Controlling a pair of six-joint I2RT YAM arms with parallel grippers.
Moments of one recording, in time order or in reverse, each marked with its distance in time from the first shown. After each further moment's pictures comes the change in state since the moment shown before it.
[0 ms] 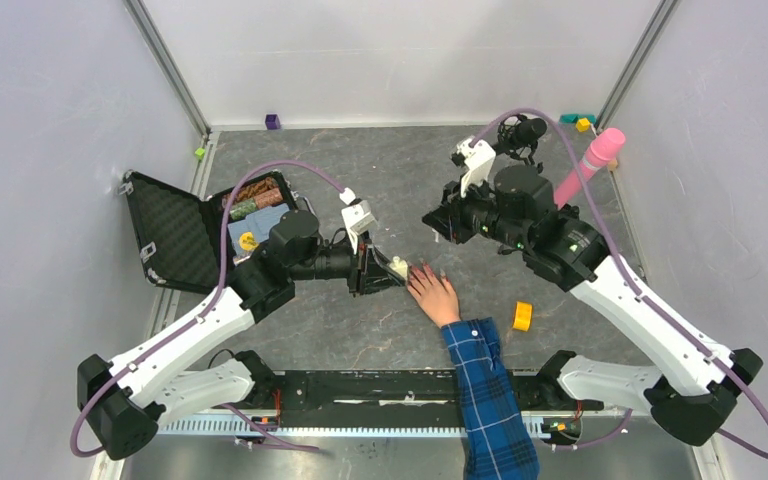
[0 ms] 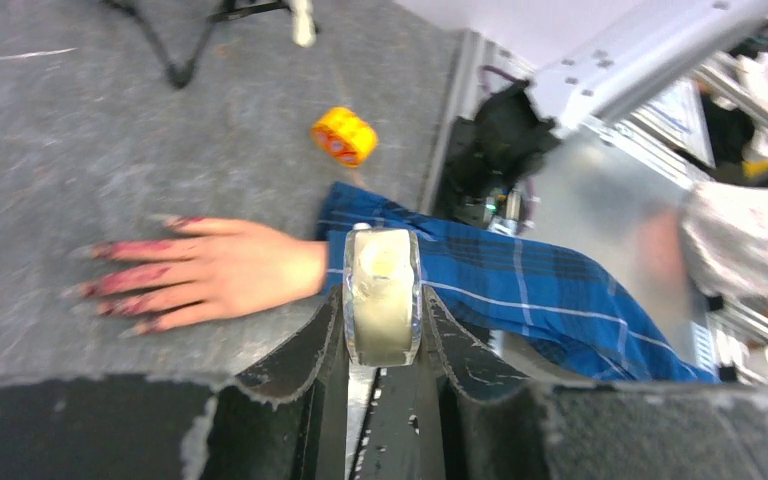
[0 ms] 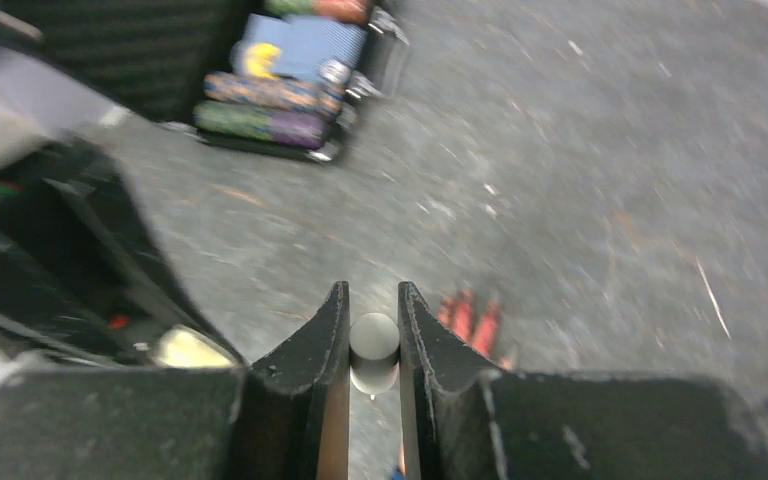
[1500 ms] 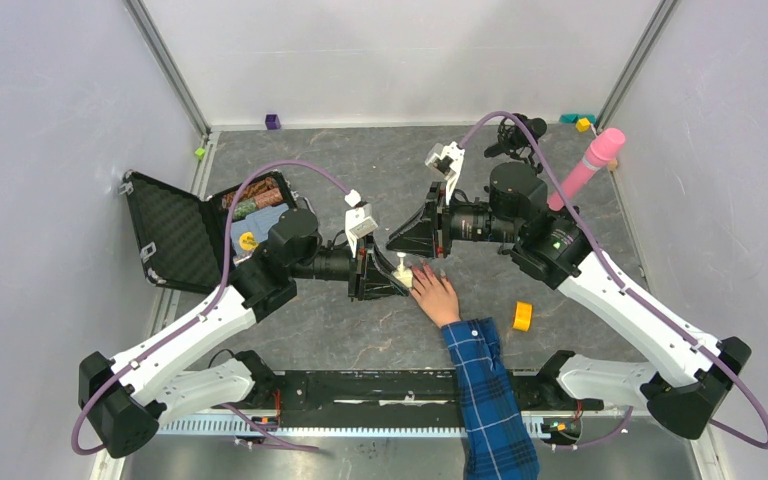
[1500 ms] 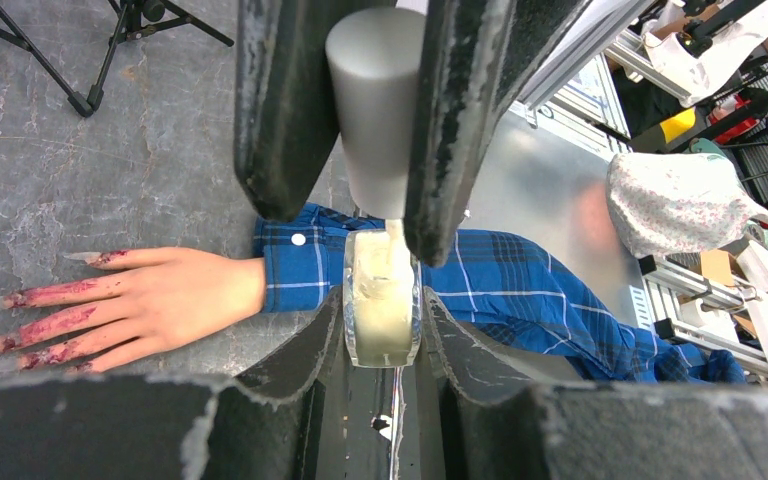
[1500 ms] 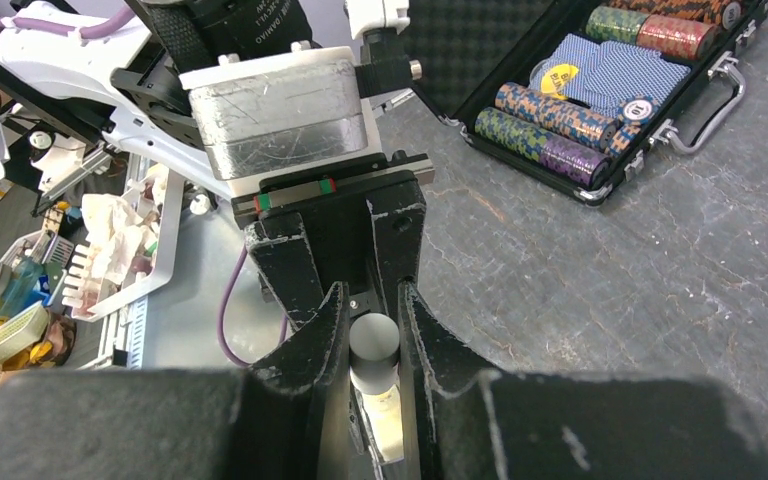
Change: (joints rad) left arm -0.003 0.012 0.000 0.056 0.110 -0.031; right arm 0.011 0.021 -0.110 0.262 -0.457 0.166
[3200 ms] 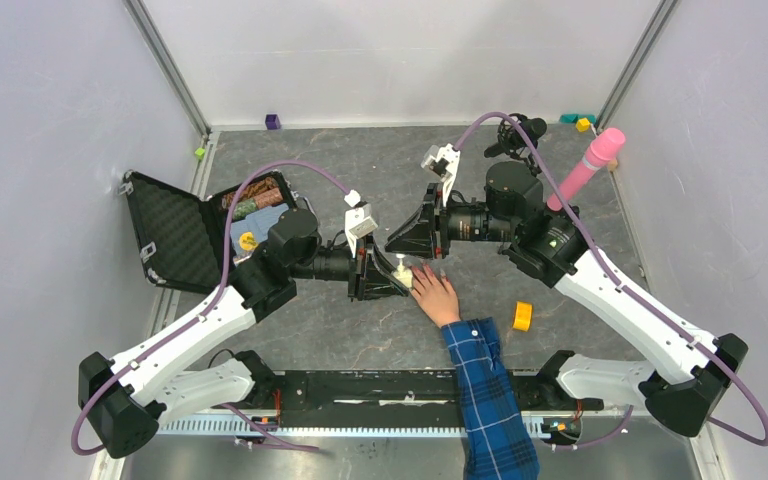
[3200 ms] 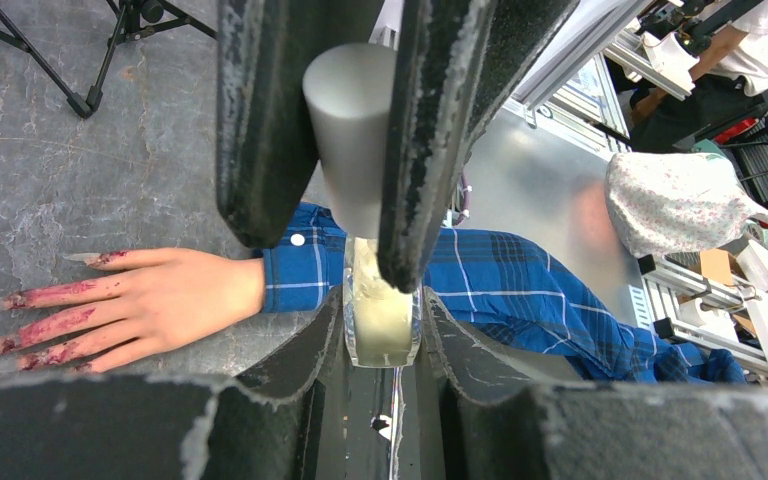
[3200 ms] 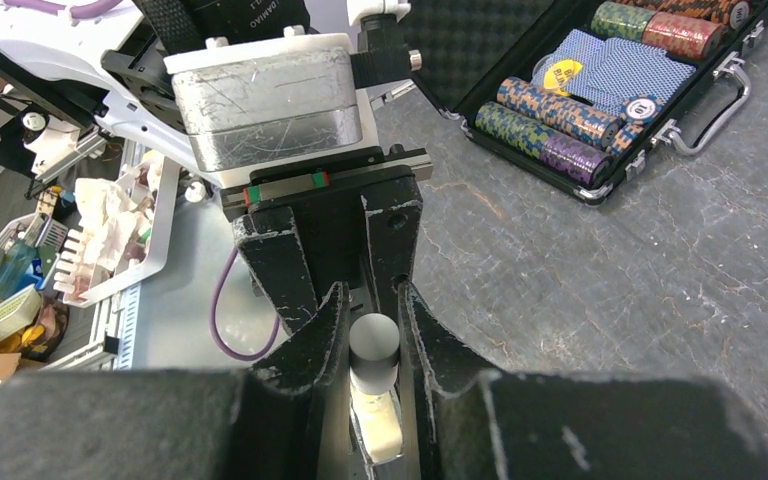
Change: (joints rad) left arm 0.000 -0.002 0.000 0.000 0.002 0.000; right arm 0.000 0.015 0.000 -0.010 -0.014 -0.034
